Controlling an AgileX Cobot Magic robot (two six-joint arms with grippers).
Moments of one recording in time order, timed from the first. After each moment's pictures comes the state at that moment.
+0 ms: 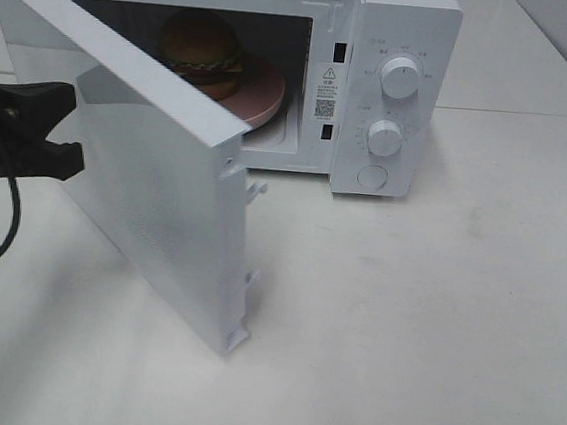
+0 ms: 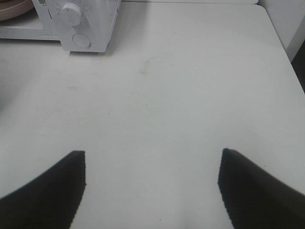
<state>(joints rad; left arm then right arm) -0.39 1.52 -0.35 0.04 -0.93 -0.06 0.12 0.00 -0.51 -0.08 1.04 0.08</state>
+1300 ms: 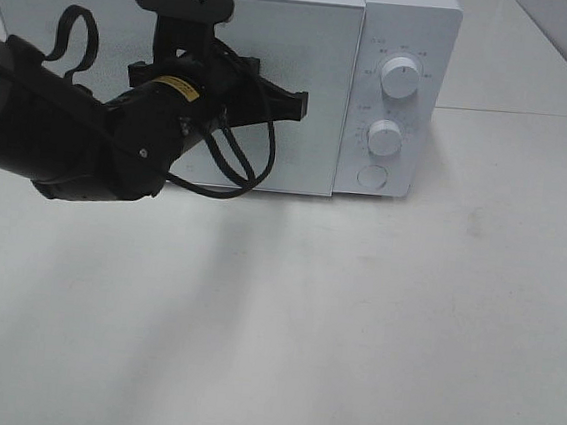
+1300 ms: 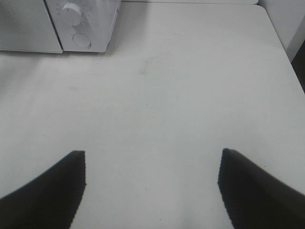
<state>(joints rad) -0.73 1.99 -1.02 -0.57 -0.76 0.29 0.12 0.00 -0.51 -0.08 1.04 0.08</state>
